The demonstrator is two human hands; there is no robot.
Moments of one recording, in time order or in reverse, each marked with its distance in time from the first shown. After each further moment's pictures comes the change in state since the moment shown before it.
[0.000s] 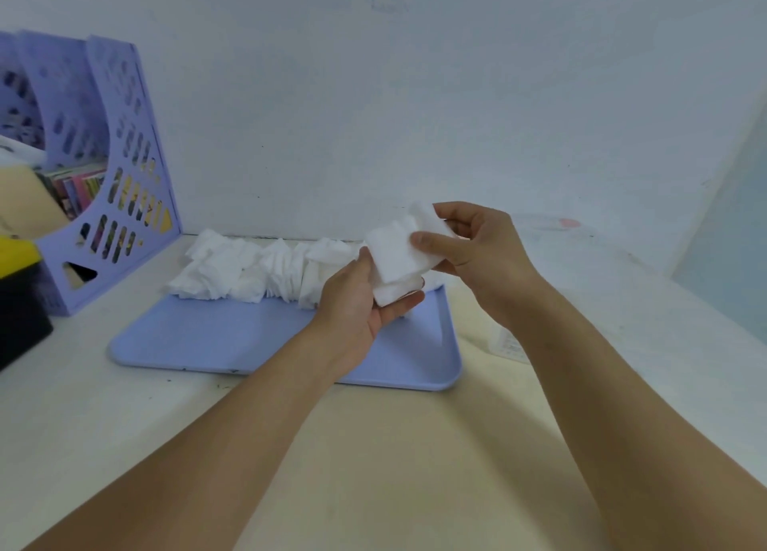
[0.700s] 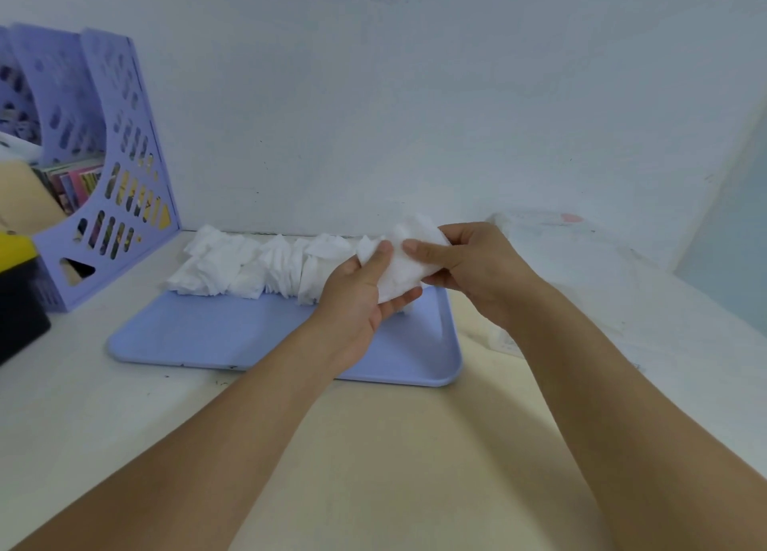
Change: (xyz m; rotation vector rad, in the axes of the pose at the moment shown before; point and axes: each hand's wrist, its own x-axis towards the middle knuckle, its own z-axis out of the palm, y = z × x) left_hand -0.004 -0.001 0.001 0.062 -0.055 0.051; right_hand -0.001 0.008 -0.001 -0.038 -0.107 0.159
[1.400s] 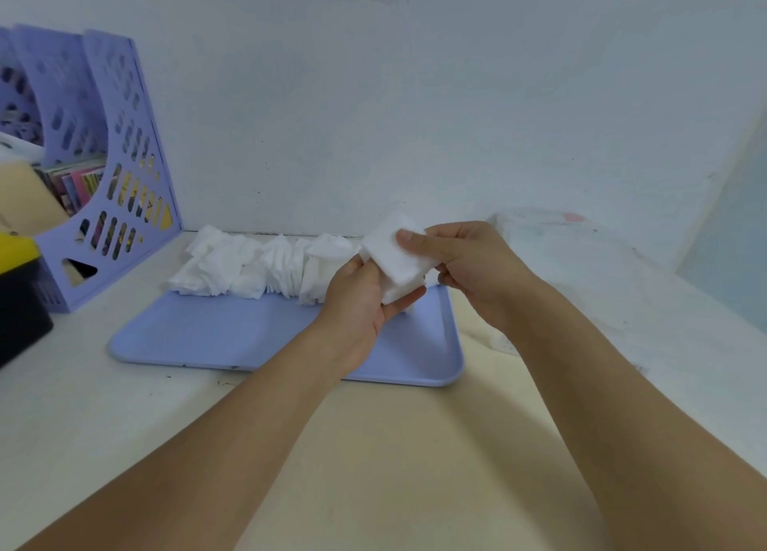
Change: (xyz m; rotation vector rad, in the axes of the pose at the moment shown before) left_hand 0.003 -0.003 0.001 0.015 0.026 -0.003; right_hand -0.006 -0.008 0.008 -0.040 0.009 0.017
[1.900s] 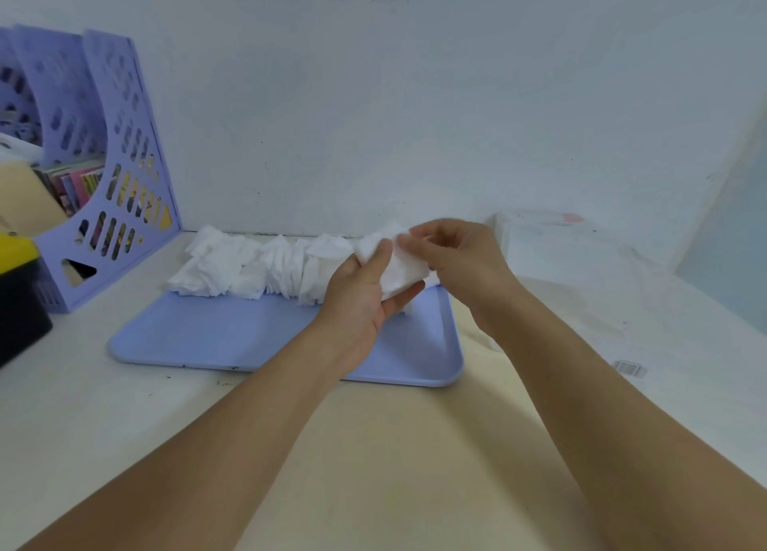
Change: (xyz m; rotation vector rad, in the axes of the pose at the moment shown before) left_hand -0.001 0.001 0.002 -0.090 -0.012 0.006; right_hand 0.005 0.009 0.010 -0.085 0.146 -0.080
